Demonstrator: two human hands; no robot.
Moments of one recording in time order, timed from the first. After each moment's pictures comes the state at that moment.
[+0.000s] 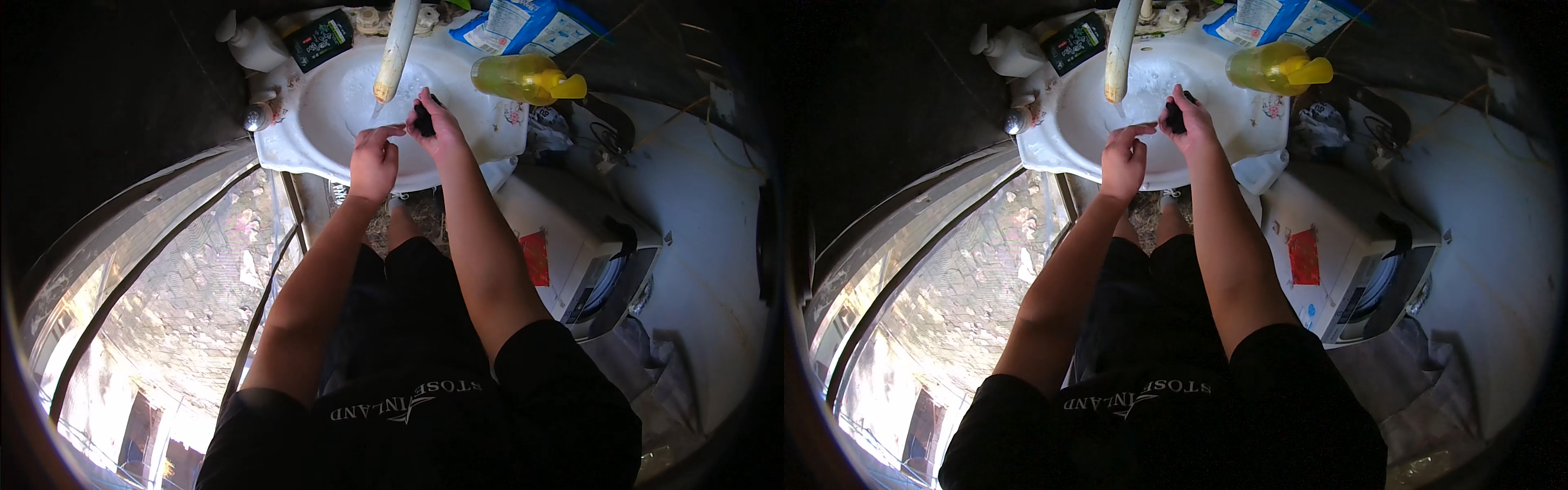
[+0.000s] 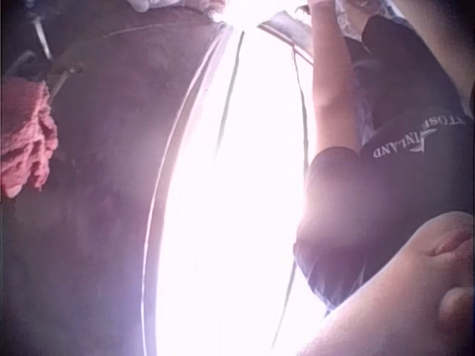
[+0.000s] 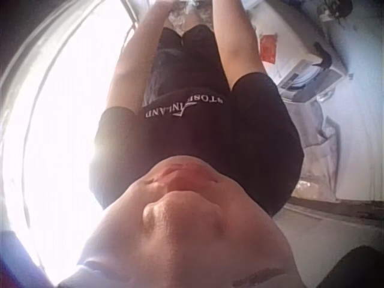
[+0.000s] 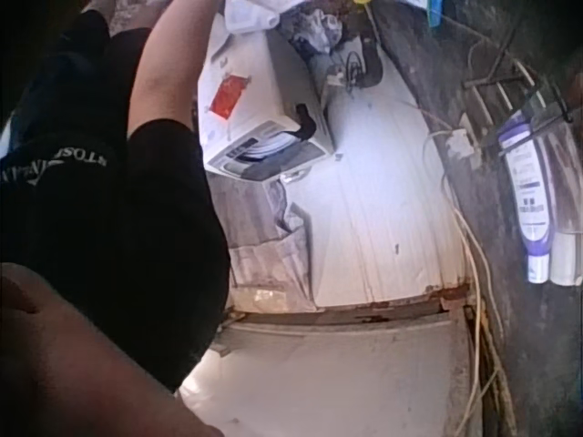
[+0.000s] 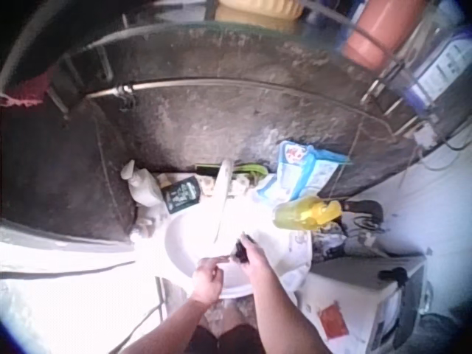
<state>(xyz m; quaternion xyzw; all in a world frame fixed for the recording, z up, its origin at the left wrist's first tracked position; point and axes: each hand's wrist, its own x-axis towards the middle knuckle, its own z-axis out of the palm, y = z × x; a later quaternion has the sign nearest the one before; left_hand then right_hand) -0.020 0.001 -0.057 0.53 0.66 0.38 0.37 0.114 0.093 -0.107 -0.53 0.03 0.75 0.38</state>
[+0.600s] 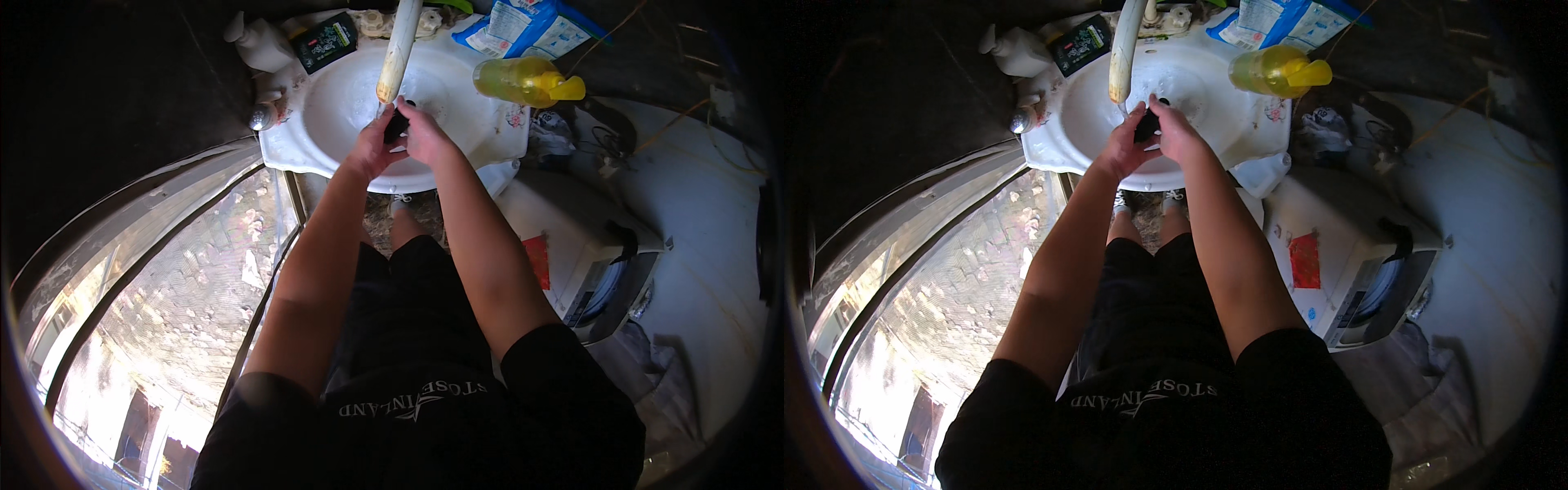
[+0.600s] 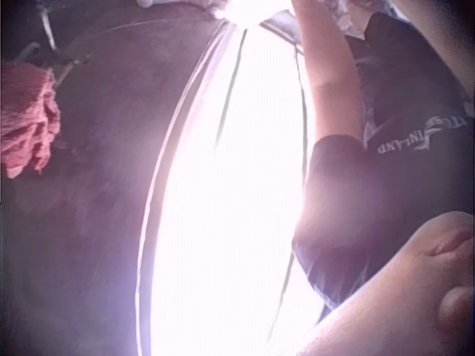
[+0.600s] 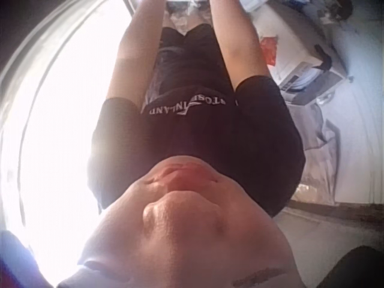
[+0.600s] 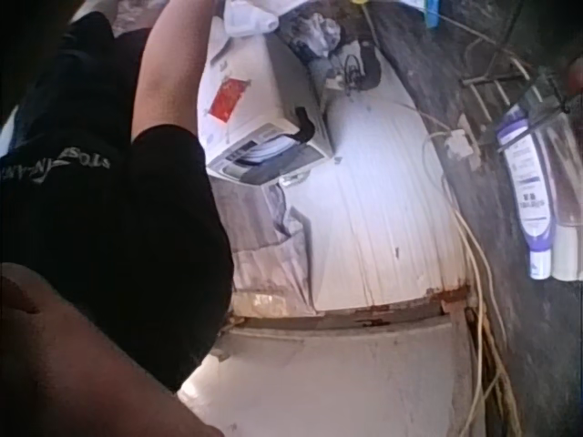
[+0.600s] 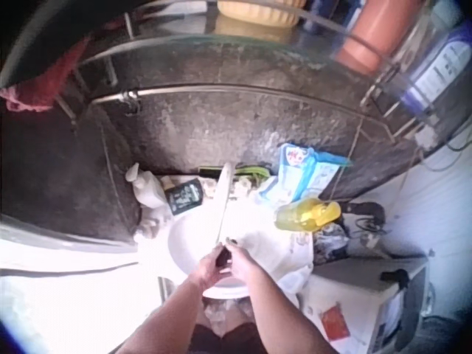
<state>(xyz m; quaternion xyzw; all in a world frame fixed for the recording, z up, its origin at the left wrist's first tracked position) -0.034 0.040 -0.099 -0.05 0.47 0.39 0.79 0.086 0.085 -0.115 -0.53 -0.13 0.80 0.23</state>
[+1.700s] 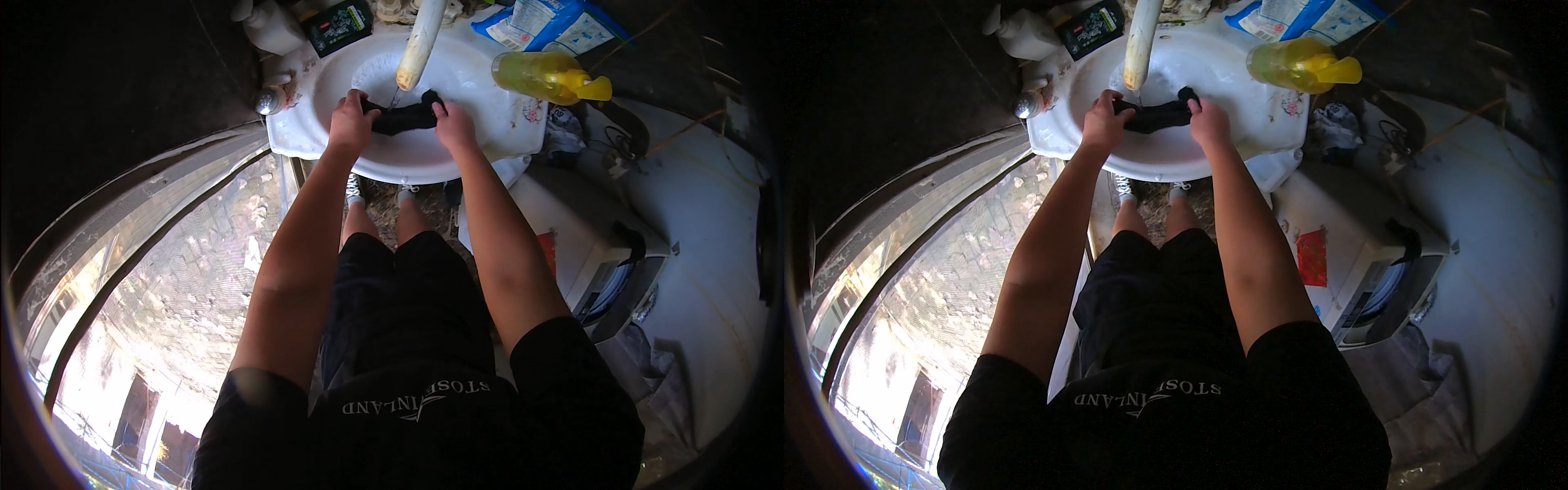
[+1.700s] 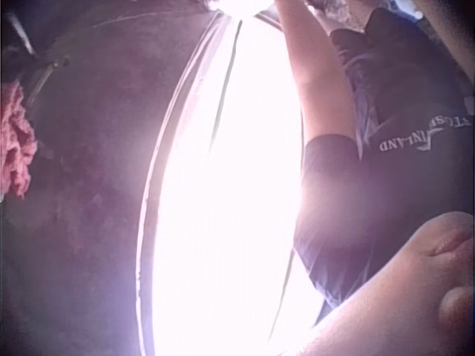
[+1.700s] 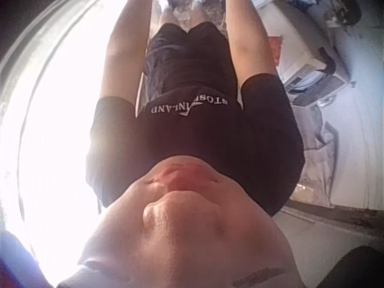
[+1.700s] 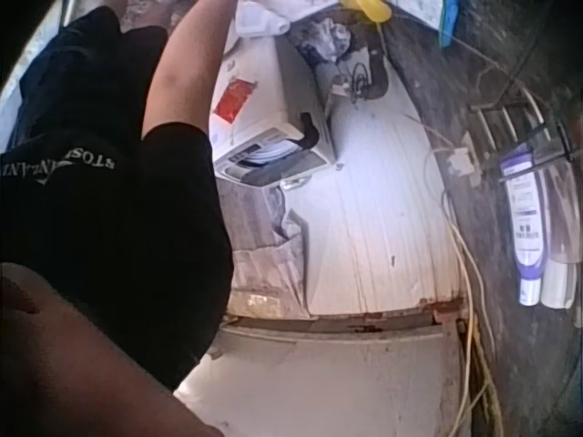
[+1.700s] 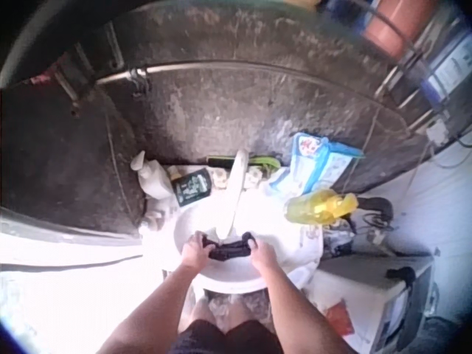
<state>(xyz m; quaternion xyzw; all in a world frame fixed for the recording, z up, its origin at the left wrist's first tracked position) -0.094 0.032 -0.125 0.53 0.75 0.23 0.33 0.132 0.077 -0.155 -0.71 -0.58 0.40 0.03</state>
